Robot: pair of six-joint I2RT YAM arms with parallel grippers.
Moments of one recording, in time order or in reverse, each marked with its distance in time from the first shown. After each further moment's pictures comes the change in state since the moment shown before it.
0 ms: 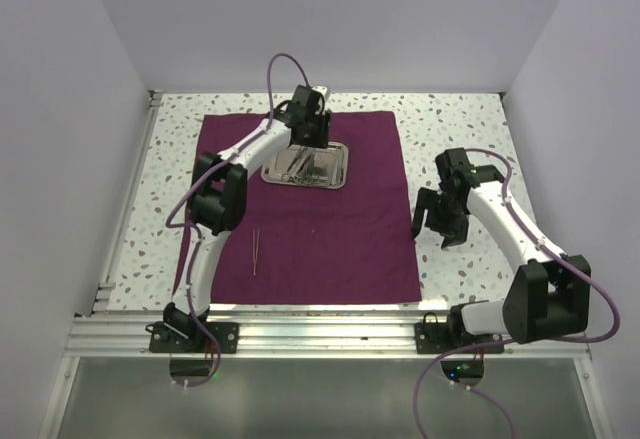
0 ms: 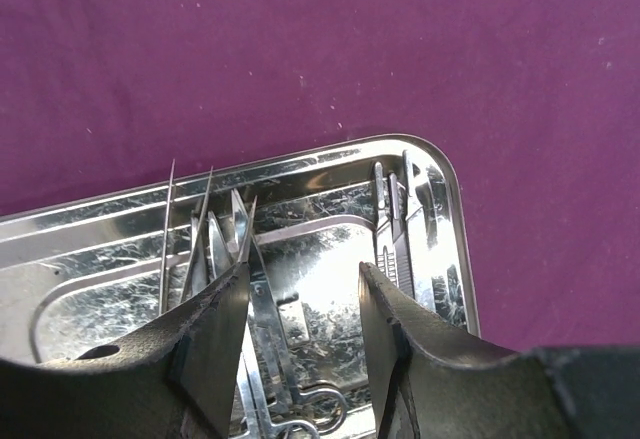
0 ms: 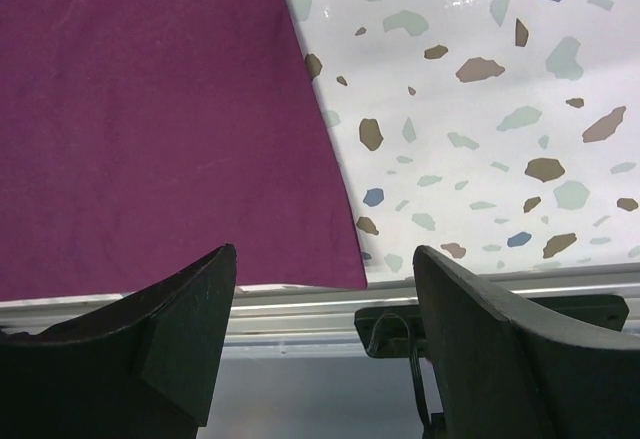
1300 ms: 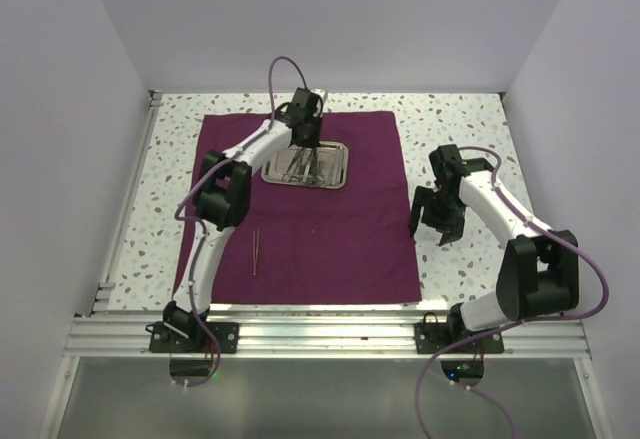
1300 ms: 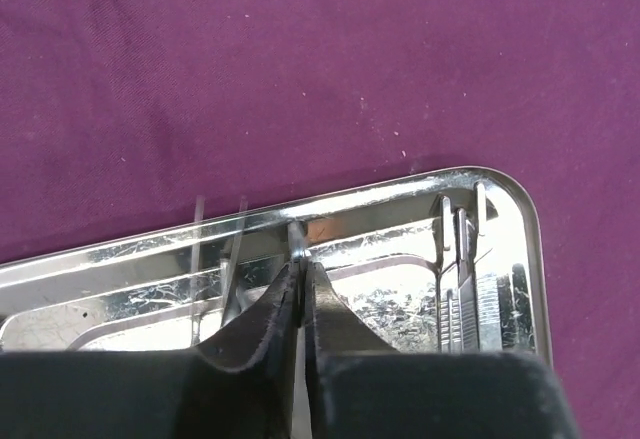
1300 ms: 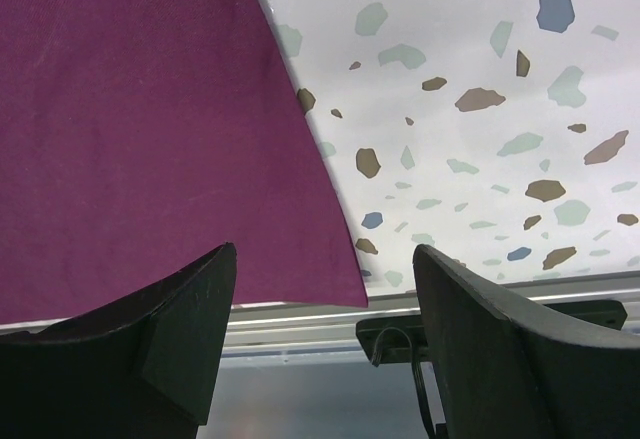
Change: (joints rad) left arm 0.021 0.091 0.069 0.003 -0.040 0.042; right arm 0.000 0.130 0.033 0.026 0.019 0.013
